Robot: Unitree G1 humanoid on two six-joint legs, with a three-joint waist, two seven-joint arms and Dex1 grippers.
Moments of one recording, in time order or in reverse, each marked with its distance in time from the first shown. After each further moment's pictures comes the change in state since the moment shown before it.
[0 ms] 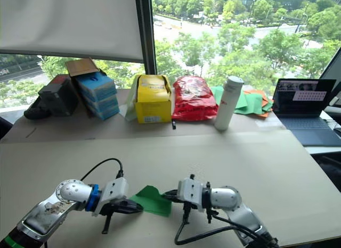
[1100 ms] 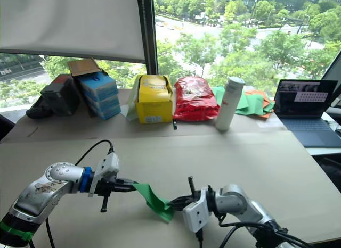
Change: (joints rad) left arm -0.179 -0.017 0.170 0.001 -0.209 0.228 -0.004; right arm -0.102 -0.114 0.078 0.203 -0.261 -0.540 -0.092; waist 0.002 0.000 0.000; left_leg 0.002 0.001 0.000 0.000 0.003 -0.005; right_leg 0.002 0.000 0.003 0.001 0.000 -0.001
